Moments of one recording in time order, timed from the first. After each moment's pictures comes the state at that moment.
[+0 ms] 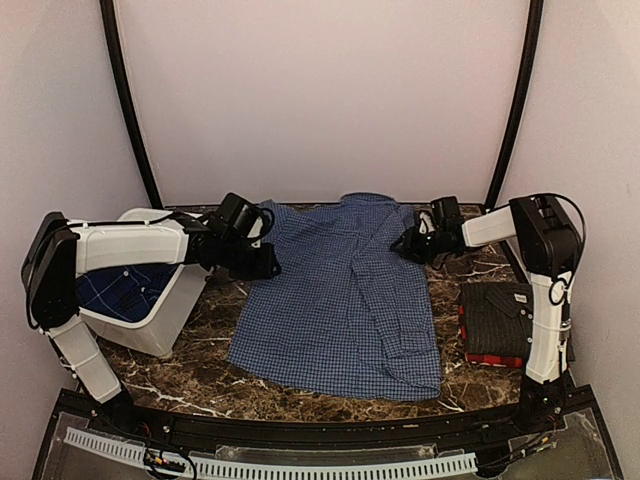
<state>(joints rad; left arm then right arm) -0.66 1.69 1.19 -0.36 0.04 -0.57 0.26 2.15 1.32 0.05 -0.46 0.57</state>
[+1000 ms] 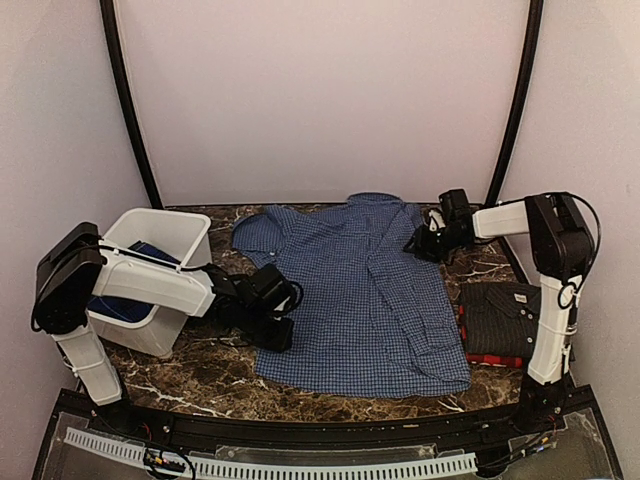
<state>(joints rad) -0.94 1.75 0.98 -0.38 0.01 -0.62 0.22 2.07 1.34 -0.19 -0.38 0.45</state>
